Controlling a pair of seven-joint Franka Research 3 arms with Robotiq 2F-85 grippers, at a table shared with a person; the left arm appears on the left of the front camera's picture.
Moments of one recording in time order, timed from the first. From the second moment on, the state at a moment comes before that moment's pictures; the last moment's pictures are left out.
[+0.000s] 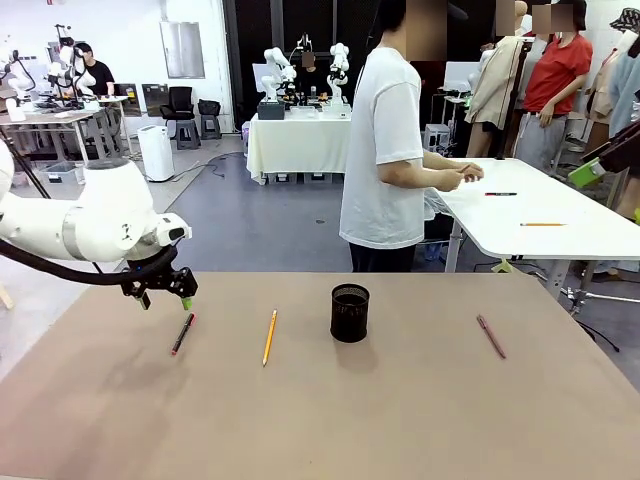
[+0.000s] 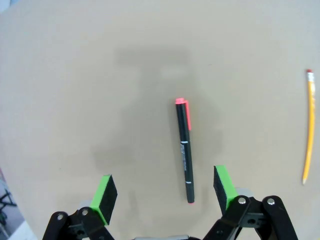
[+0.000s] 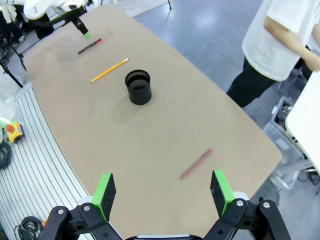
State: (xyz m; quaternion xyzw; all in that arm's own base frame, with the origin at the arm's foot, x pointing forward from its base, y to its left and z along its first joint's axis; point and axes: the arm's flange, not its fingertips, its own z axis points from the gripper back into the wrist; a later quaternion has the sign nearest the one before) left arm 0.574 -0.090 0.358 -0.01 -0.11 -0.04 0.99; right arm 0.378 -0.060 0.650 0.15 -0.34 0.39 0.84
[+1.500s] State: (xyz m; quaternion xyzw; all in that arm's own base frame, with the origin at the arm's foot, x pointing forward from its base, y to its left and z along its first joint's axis) left arm 0.612 -0.121 0.312 0.02 -0.07 -0.06 1.00; right arm 0.378 -0.060 0.650 0.15 -0.34 0.39 0.84
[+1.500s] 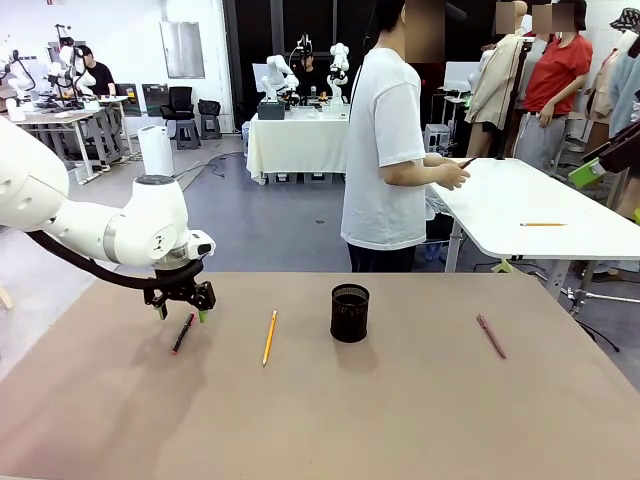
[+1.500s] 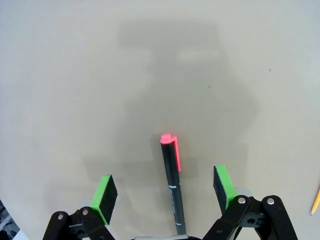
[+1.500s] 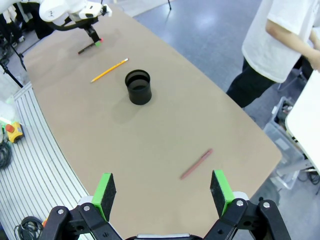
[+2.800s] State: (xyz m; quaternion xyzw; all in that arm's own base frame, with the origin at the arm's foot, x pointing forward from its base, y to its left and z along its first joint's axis) left arm 0.616 -0.122 0.312 0.01 -0.03 -0.07 1.00; right arm 0.378 -0.060 0.650 0.15 -0.34 0.39 0.84
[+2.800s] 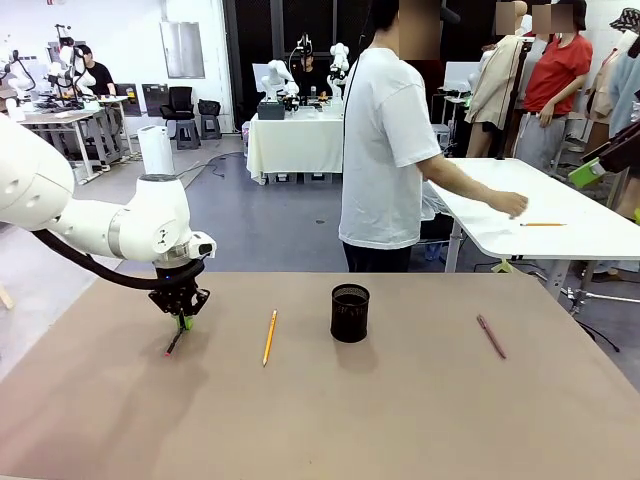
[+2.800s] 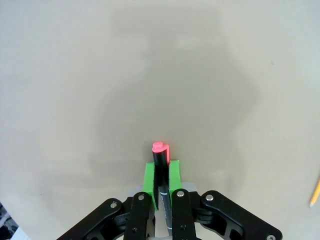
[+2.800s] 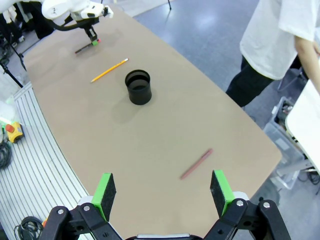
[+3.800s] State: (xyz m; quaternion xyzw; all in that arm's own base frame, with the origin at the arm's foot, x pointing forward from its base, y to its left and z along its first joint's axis) left arm 0.581 -0.115 0.441 -0.41 -0.20 -0.31 0.83; right arm 0.378 -0.060 0.650 0.15 -0.34 0.39 0.84
